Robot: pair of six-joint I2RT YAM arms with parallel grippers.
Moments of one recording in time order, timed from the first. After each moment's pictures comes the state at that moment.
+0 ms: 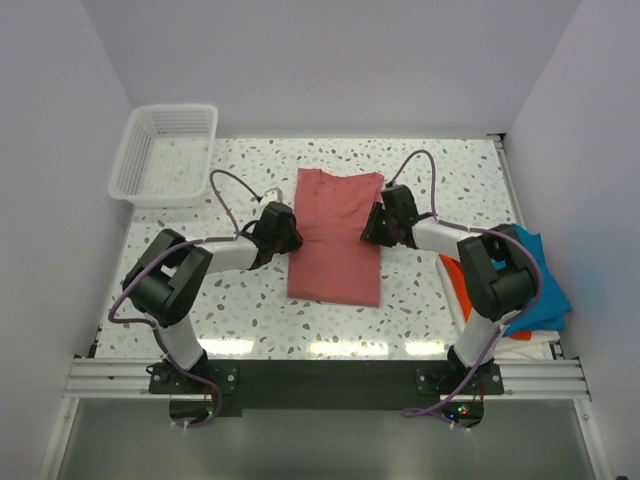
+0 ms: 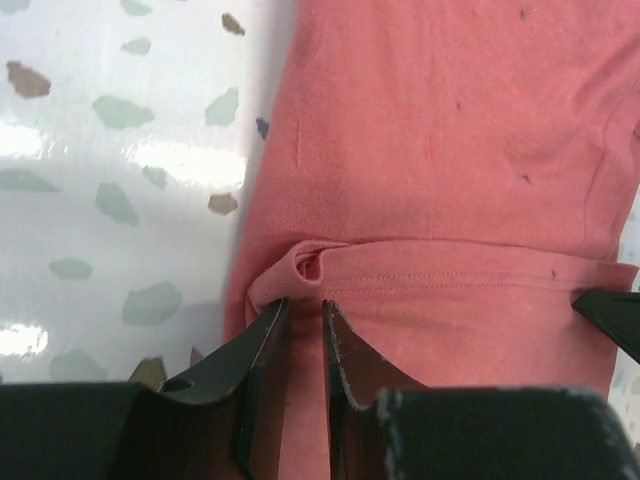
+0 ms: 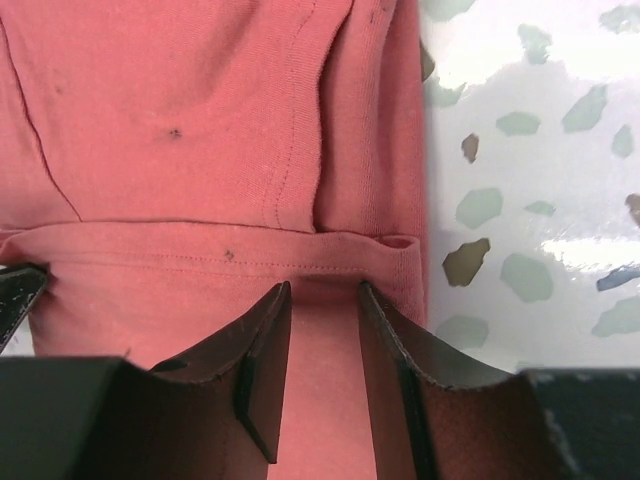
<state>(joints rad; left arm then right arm) -0.54 1.79 0.87 0.19 -0.17 -0.79 0.38 1.79 0.99 -0.09 -0.02 0.63</state>
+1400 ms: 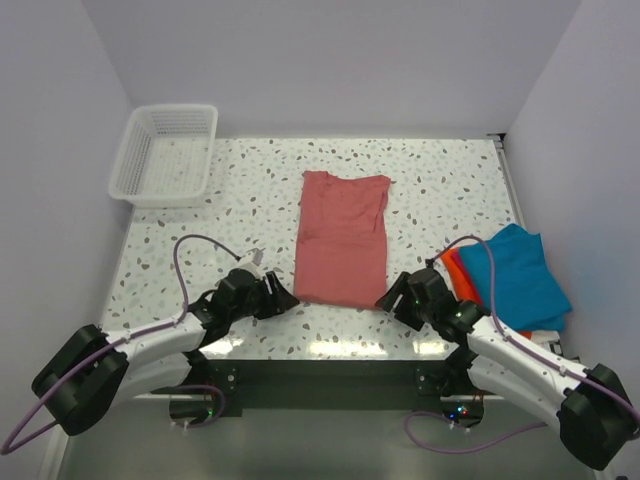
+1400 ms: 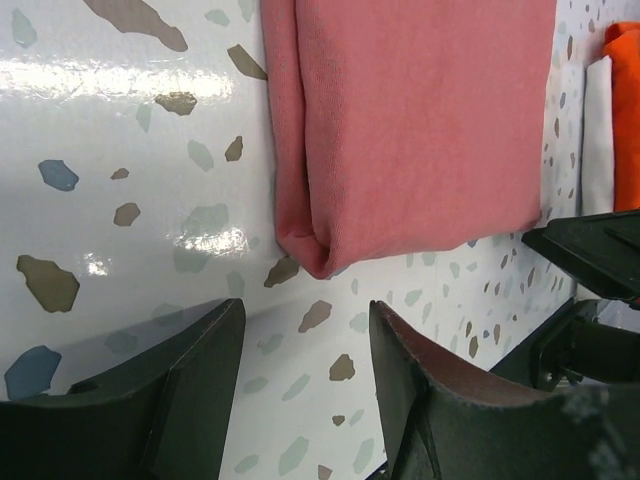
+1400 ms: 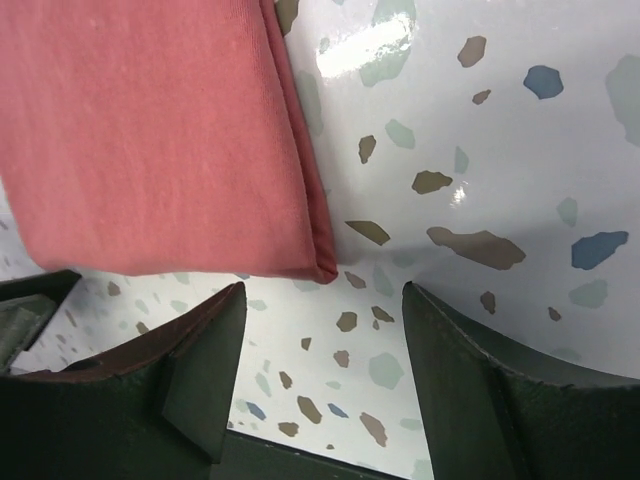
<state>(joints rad) -0.69 1.03 0.19 0.19 0.08 -0.91 0.65 0.82 0.30 -0.38 0.10 1.11</state>
